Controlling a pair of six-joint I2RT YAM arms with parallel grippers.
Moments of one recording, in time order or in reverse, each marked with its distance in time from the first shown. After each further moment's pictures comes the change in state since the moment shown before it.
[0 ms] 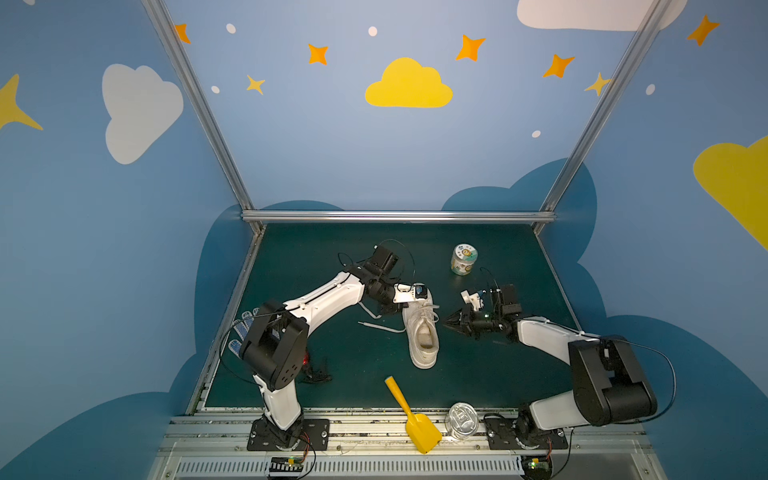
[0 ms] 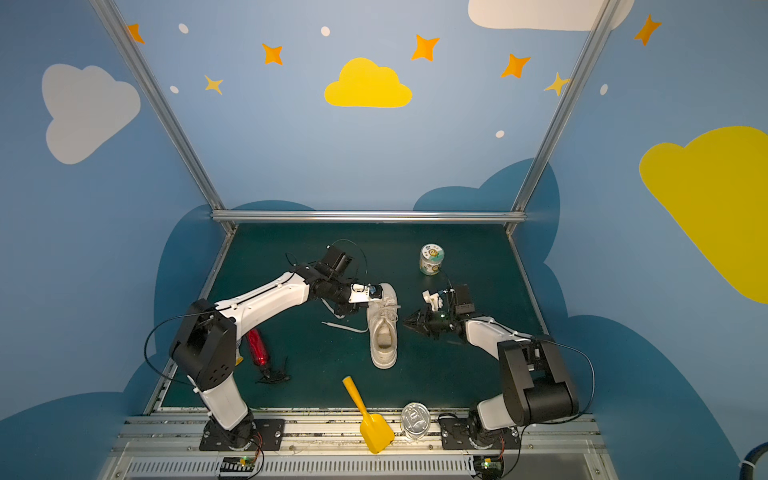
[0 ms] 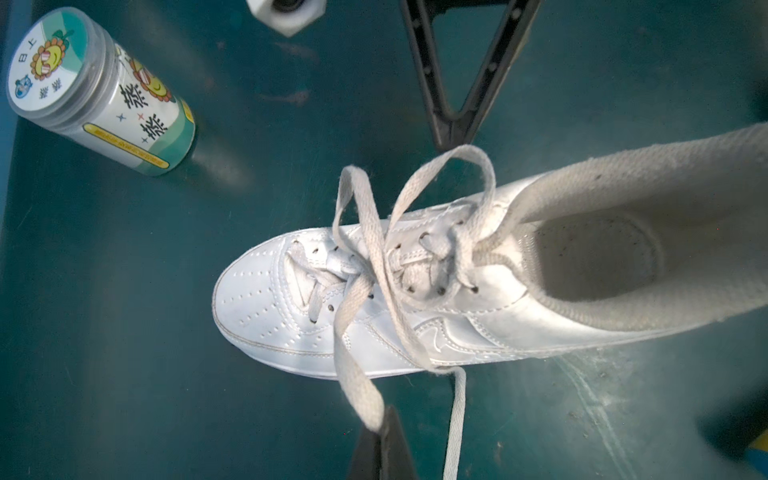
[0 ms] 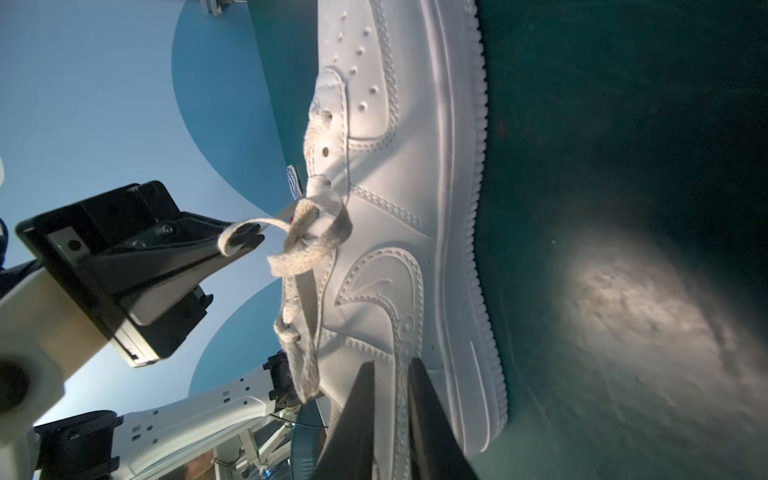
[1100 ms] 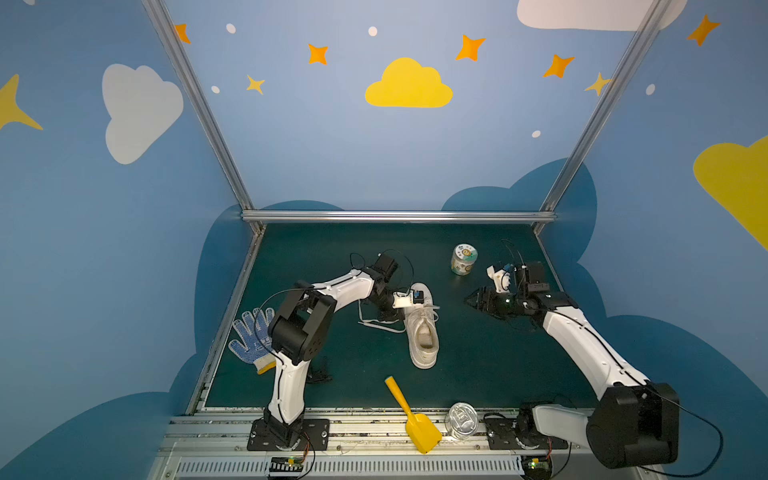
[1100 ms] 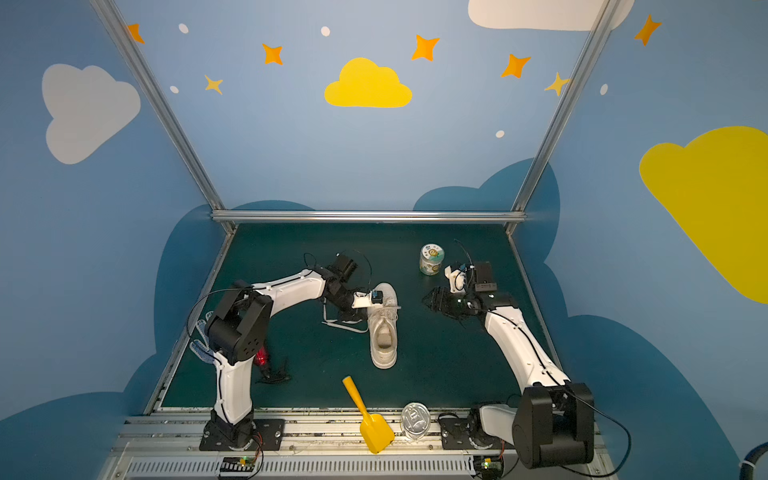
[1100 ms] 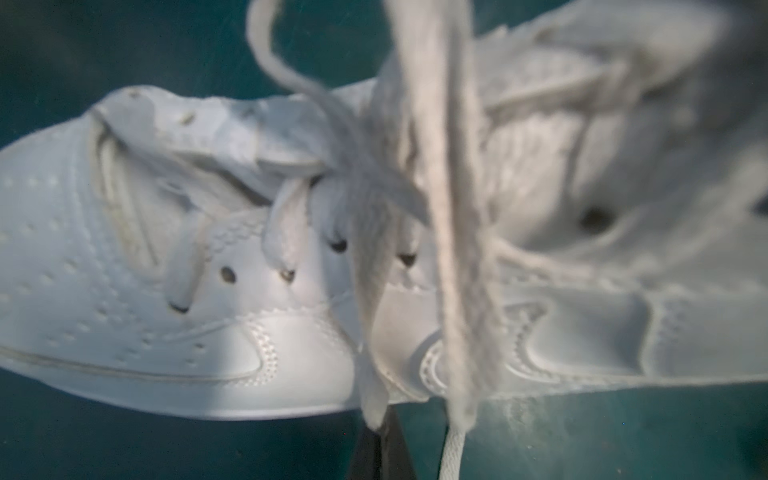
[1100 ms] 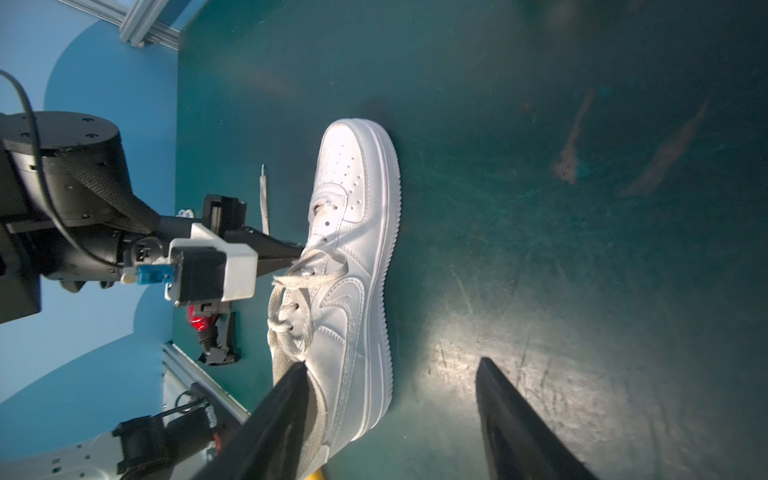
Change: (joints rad) left arm 0.050 0.249 0.055 -0.035 0.080 -0.018; right arm -0.109 -0.225 0.276 -0.572 0.365 -0.422
